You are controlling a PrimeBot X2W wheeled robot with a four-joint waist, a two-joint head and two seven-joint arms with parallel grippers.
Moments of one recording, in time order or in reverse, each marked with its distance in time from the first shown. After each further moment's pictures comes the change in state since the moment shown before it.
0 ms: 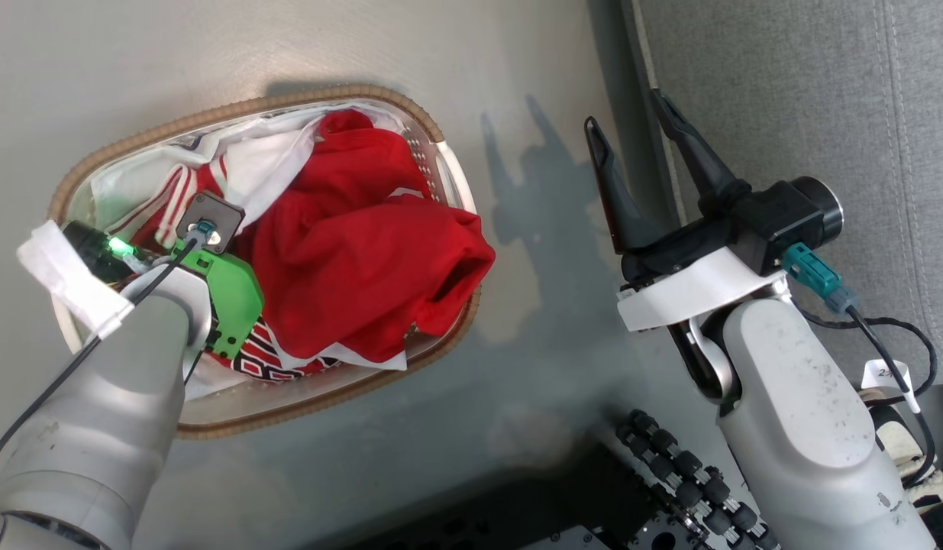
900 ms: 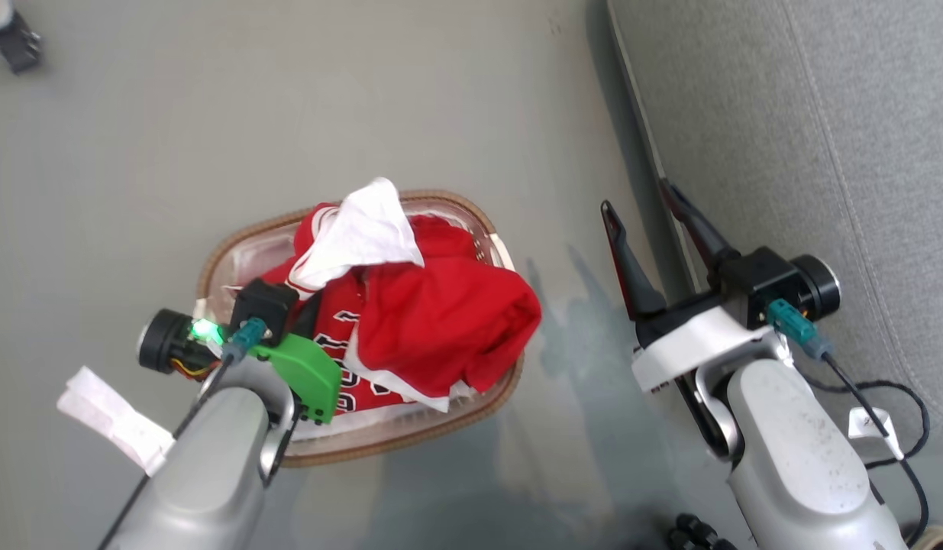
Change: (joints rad) left arm 0.369 -0.027 0.233 -0.490 -0.008 0.072 -0.081; right arm 0.112 0.001 -0.036 0.089 -0.051 0.000 0.000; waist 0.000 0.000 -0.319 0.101
